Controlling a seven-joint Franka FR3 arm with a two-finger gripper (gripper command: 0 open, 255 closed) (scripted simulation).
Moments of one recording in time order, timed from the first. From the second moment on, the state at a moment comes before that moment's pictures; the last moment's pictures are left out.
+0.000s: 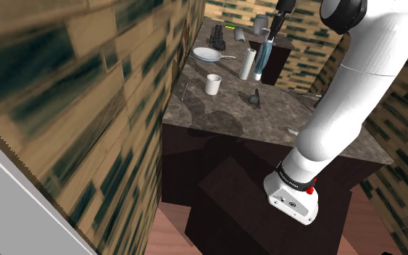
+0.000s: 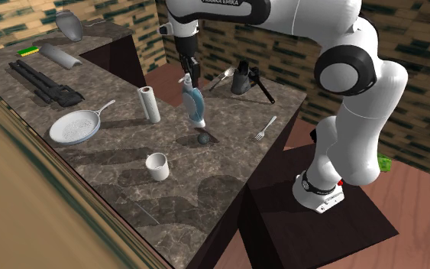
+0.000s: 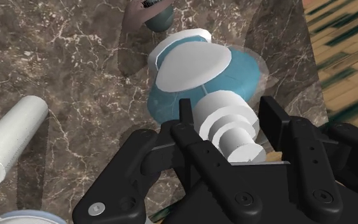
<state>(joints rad) -0.20 0.17 -0.63 -1.46 0.19 1.46 -1.02</state>
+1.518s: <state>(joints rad) -0.35 0.10 -0.73 -1.30 0.13 1.22 -1.24</state>
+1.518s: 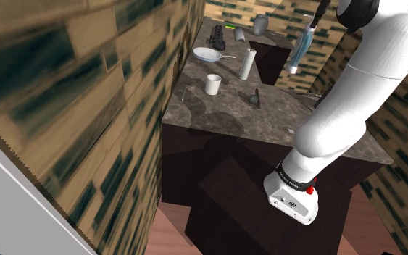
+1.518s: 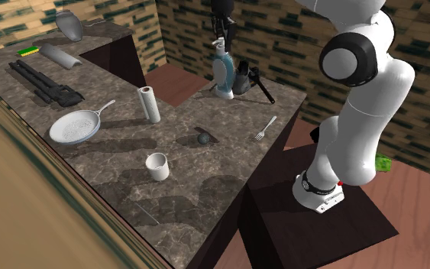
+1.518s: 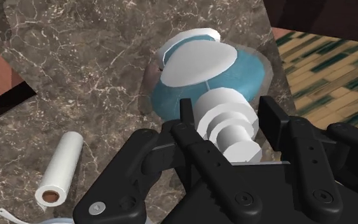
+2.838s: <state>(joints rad) -0.72 0.27 -0.90 -1.03 0.21 1.05 -1.72</state>
